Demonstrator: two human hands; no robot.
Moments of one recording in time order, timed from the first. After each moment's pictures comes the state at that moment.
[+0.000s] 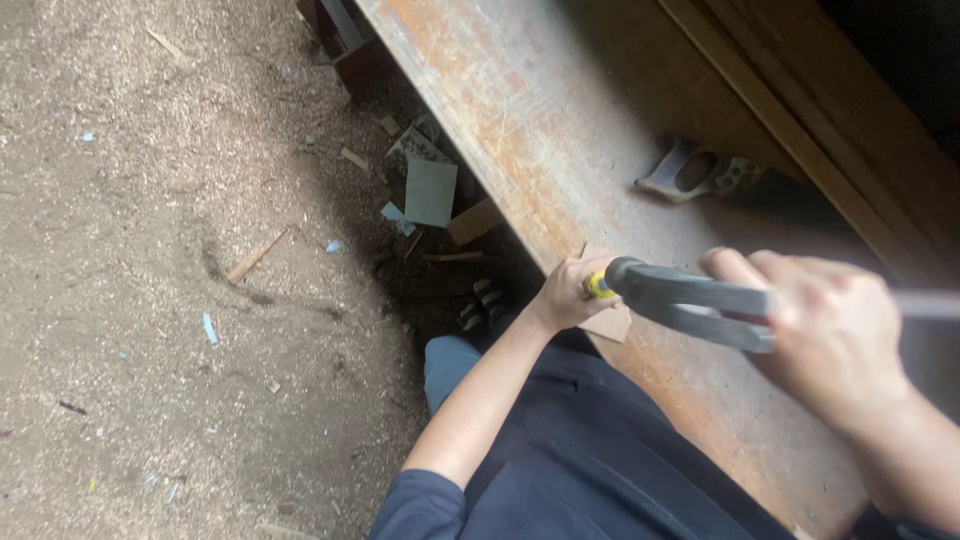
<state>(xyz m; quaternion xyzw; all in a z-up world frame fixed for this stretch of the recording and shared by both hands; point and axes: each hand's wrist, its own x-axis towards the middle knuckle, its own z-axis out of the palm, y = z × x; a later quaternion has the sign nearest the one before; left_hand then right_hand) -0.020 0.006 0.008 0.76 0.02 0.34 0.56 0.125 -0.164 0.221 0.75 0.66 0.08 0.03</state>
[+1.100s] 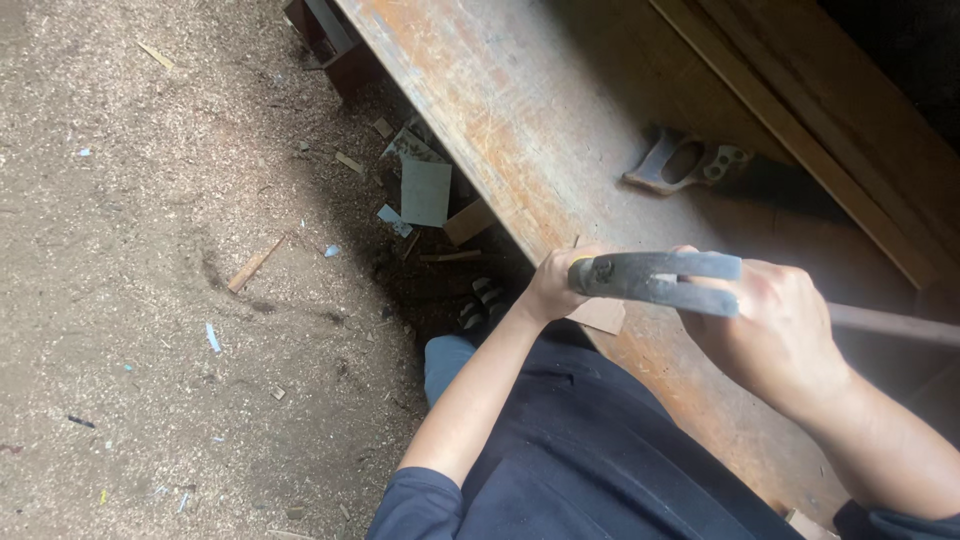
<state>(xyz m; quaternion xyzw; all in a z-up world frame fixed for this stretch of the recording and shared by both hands) -0.015 0.011 0.017 0.77 0.03 0.34 0.54 0.101 -0.147 0.235 0.73 0.66 0.06 -0.15</state>
